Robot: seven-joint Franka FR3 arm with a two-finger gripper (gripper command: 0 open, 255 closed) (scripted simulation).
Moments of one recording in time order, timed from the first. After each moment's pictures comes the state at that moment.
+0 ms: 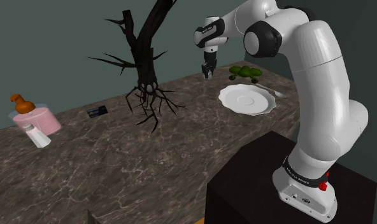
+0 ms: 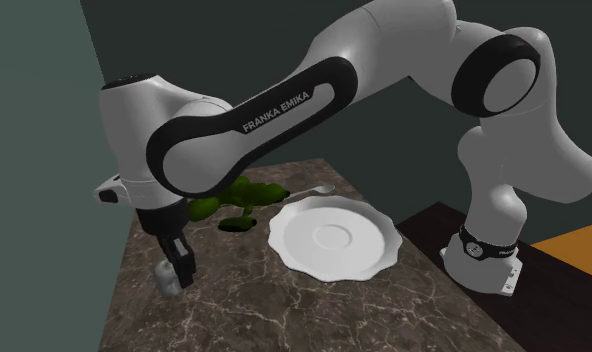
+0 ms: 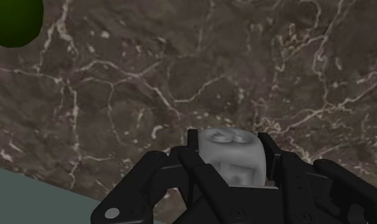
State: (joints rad) arm -0.13 0.64 -0.31 -1.39 0.21 1.99 -0.56
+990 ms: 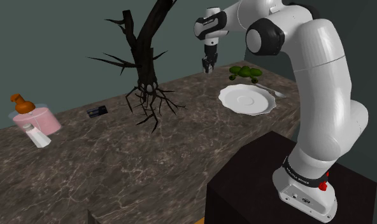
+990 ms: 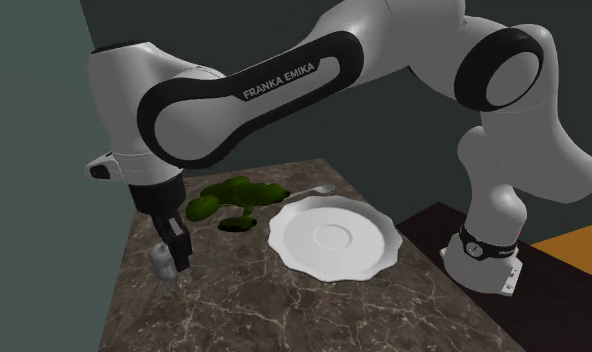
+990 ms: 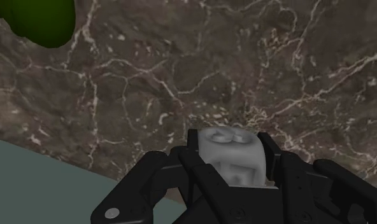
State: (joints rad) arm -0.14 0.61 -0.32 -1.33 0.19 1.90 -0.55
